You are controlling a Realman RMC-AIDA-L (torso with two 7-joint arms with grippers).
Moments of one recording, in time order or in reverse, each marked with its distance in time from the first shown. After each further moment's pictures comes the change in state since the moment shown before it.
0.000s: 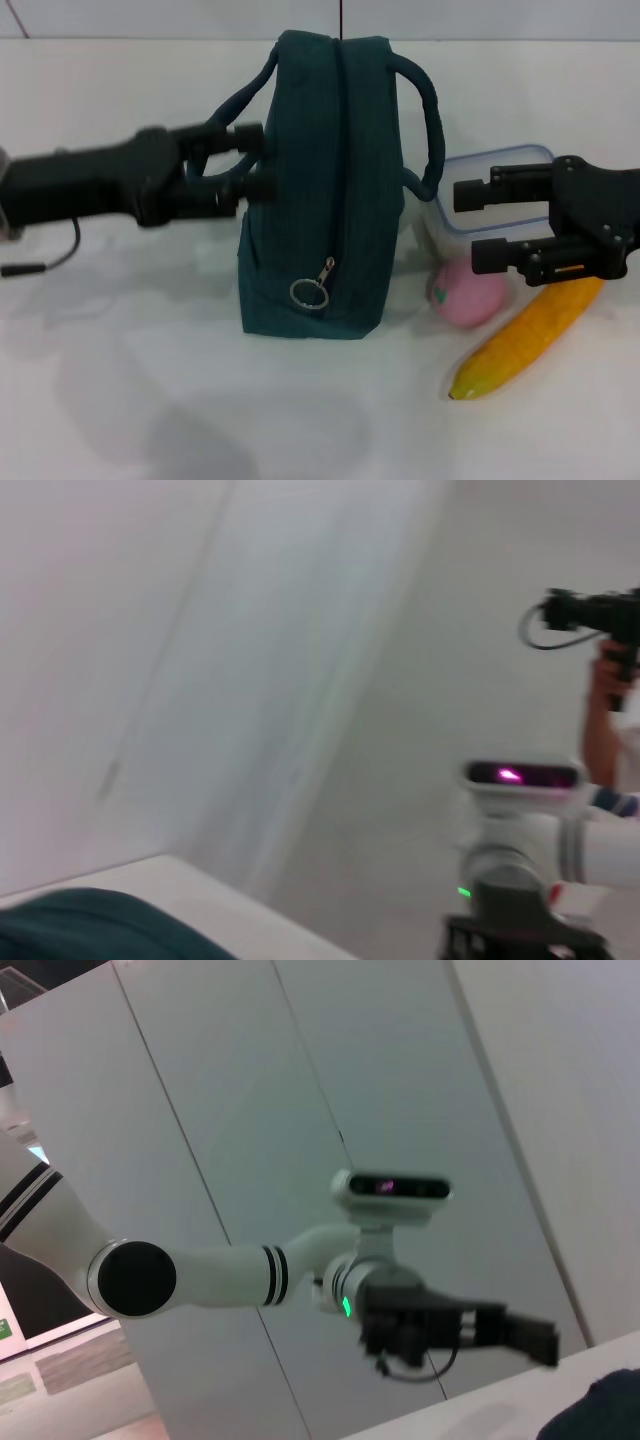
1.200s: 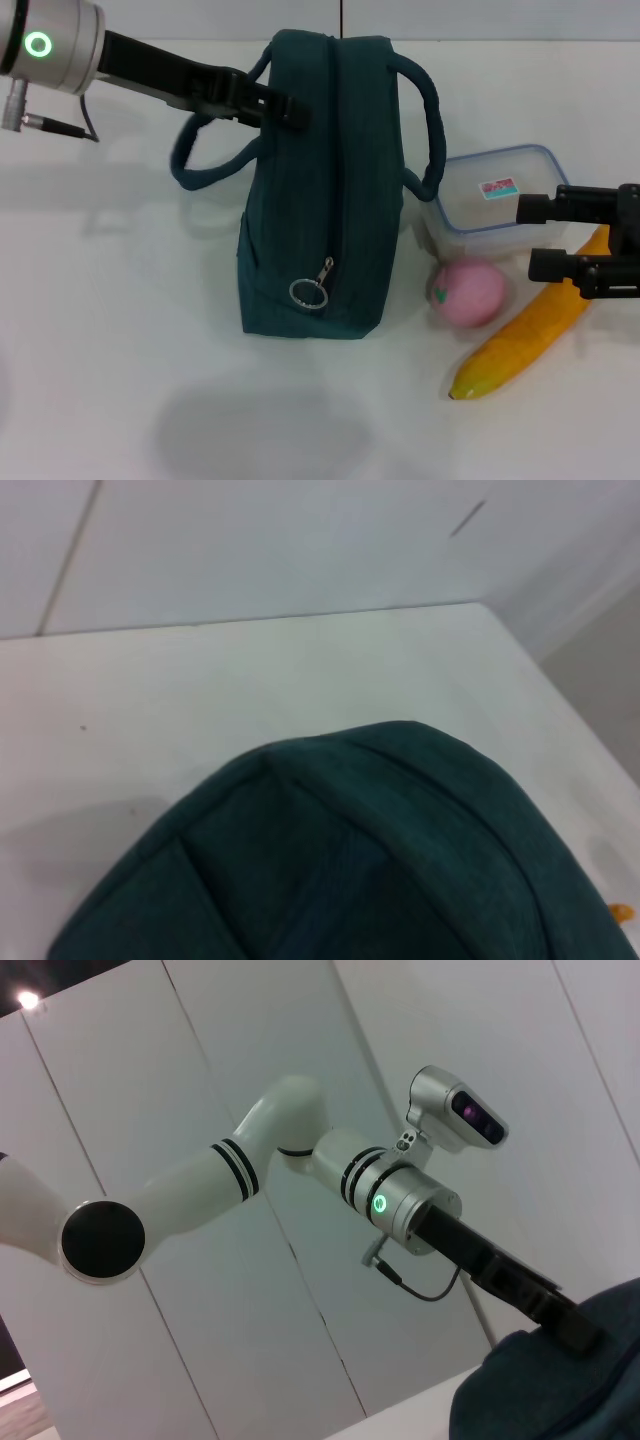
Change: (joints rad) left arm -0.312 -0.001 0.058 0.277 0.573 -0.244 -0.846; right arm -0.137 -0.010 0.070 0.000 0.002 0.000 -0.040
